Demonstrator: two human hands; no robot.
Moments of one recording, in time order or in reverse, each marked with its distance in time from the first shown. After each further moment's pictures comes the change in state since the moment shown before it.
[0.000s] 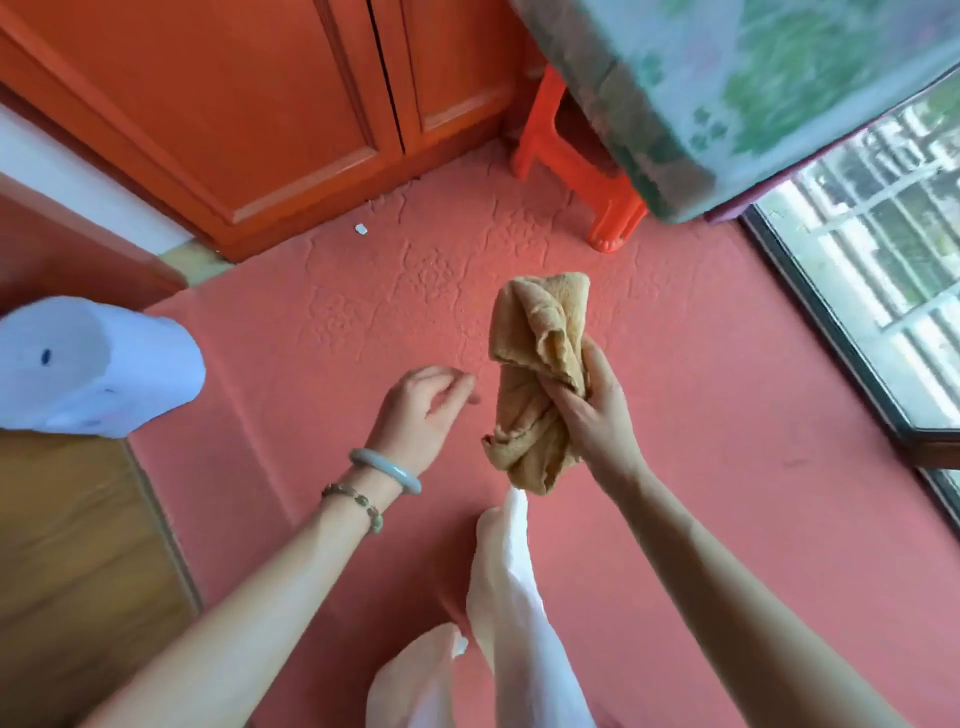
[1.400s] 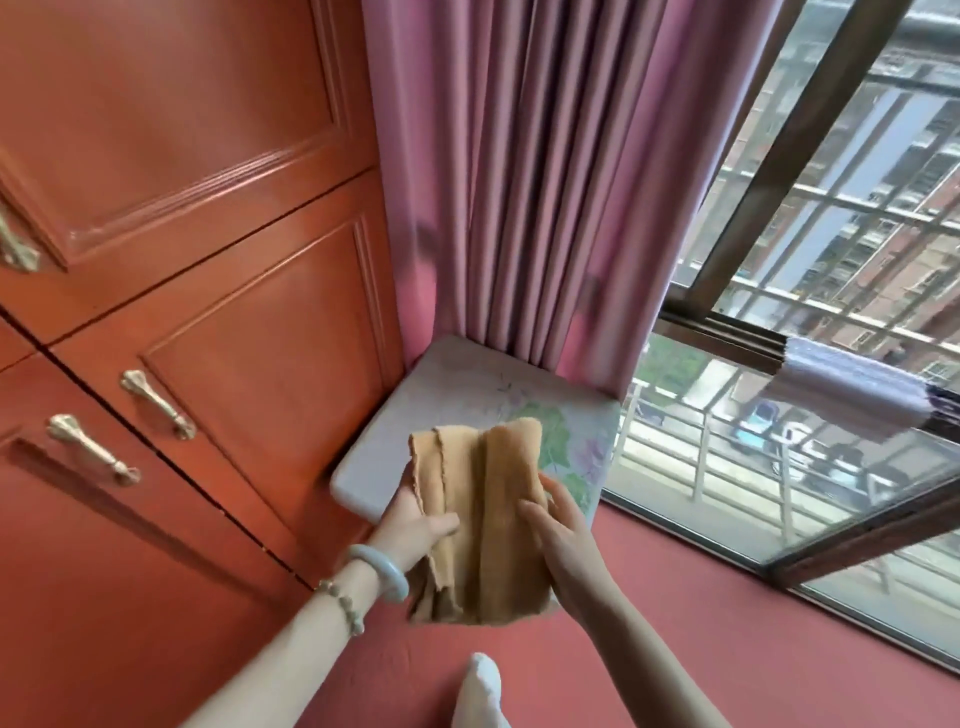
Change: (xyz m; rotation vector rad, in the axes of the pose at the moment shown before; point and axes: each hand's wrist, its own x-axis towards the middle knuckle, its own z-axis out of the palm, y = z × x) left_hand 0.316 0.398 -0.176 -0.188 -0.487 0.039; right_hand 0.128 -0.425 -0.113 0.464 0.452 -0.015
